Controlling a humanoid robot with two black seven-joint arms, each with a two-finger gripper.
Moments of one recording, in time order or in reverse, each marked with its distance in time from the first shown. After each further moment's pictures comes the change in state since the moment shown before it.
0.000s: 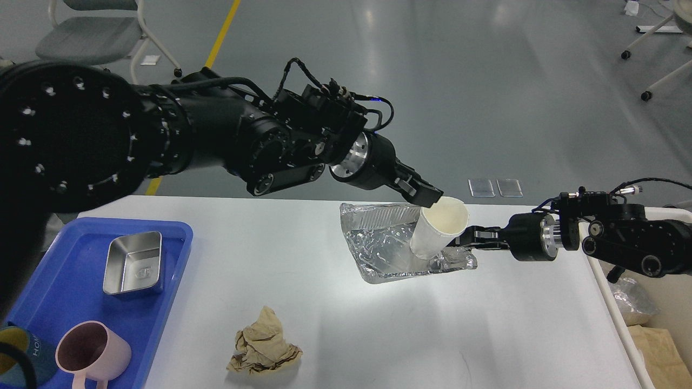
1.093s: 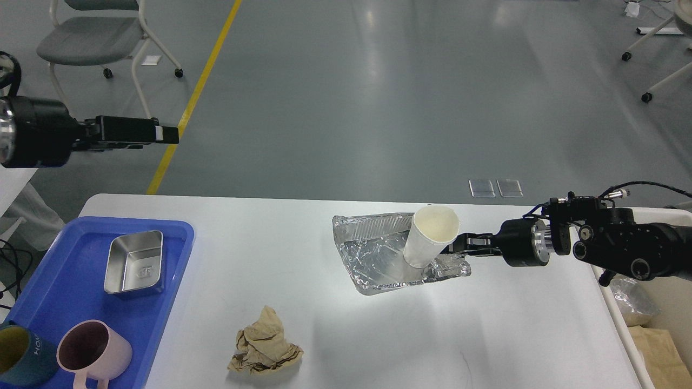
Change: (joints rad) left arm -0.168 1.151 0.073 -0.519 0.241 -0.153 -0.030; right arm -0.005 0.033 -0.011 -0.007 0.000 -0.003 0.000
